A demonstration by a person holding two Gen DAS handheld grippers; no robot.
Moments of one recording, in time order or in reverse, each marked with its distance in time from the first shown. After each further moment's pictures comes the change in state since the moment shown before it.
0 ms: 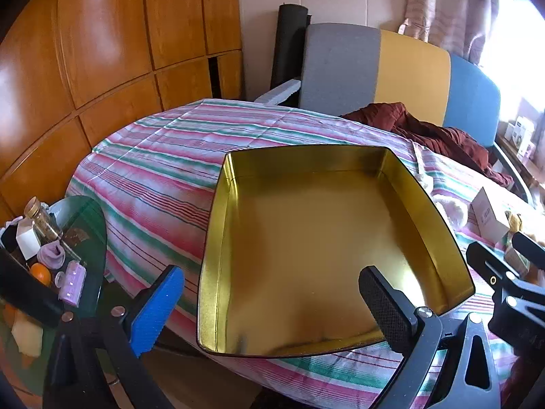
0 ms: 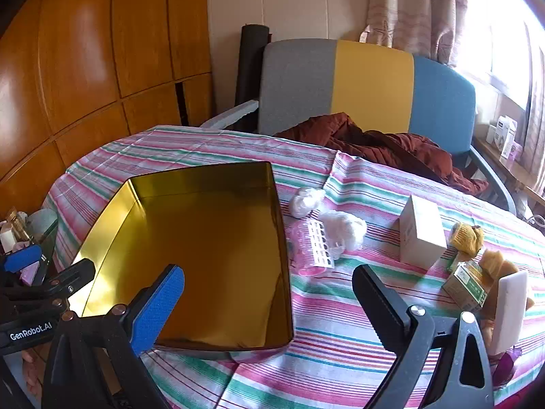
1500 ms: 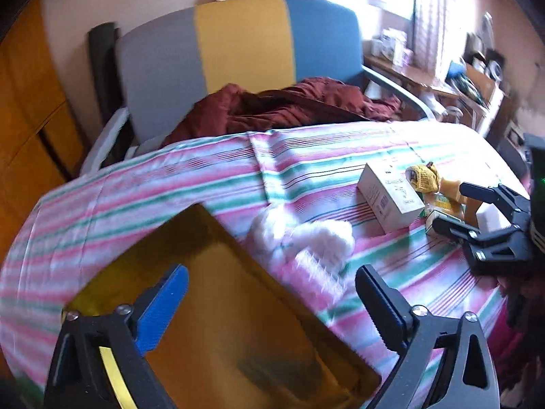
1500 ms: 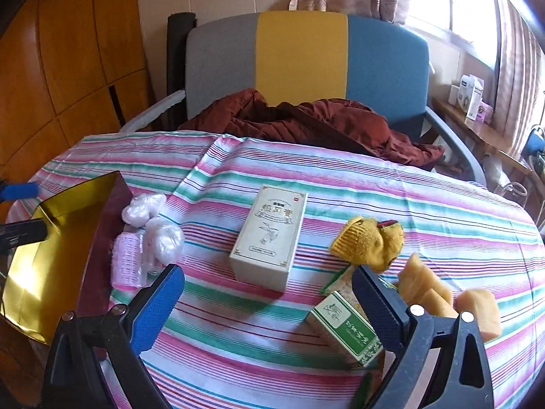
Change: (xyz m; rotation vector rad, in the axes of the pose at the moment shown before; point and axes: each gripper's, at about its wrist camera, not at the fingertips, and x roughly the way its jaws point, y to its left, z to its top) left arm 0.065 -0.182 0.111 0.530 0.103 -0.442; right arm 0.031 -0.196 0.015 0.111 0.097 -0.100
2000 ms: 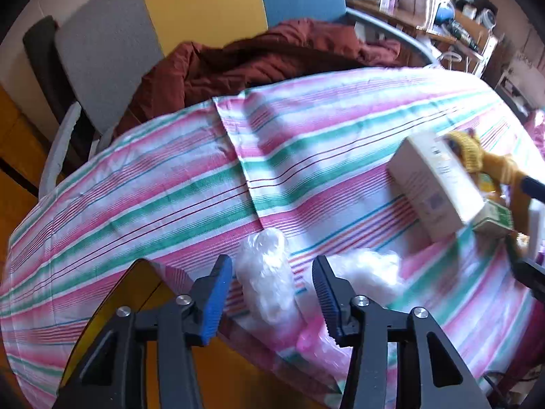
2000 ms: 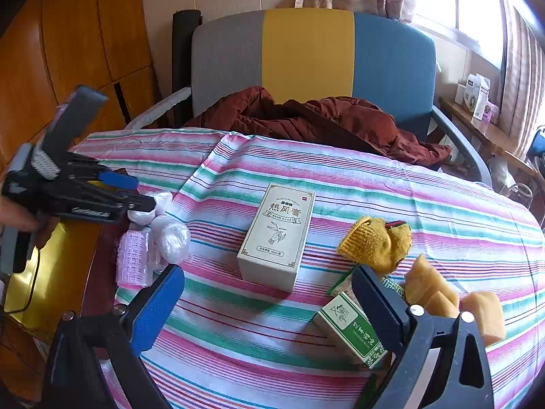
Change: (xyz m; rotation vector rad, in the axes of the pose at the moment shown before) left arm 0.121 -0.002 0.050 0.128 0.220 -0.028; right arm 0.002 0.001 0.001 -0.011 0.012 0.013
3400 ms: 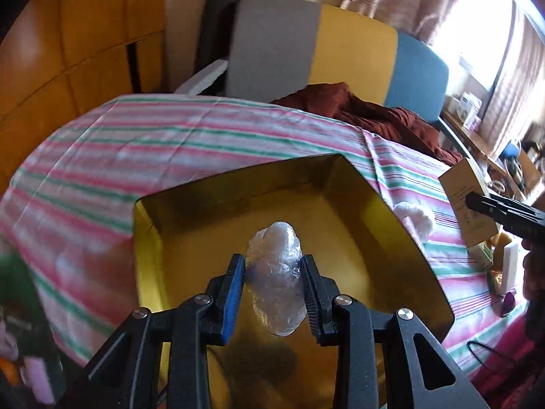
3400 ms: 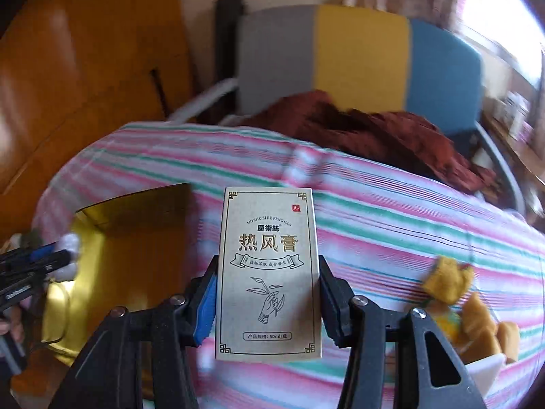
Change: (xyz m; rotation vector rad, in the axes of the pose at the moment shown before) left arm -0.138 0.094 -0.227 -0.562 -0.259 0.101; right arm -0.003 0.108 0.046 -0.091 0.065 0.143
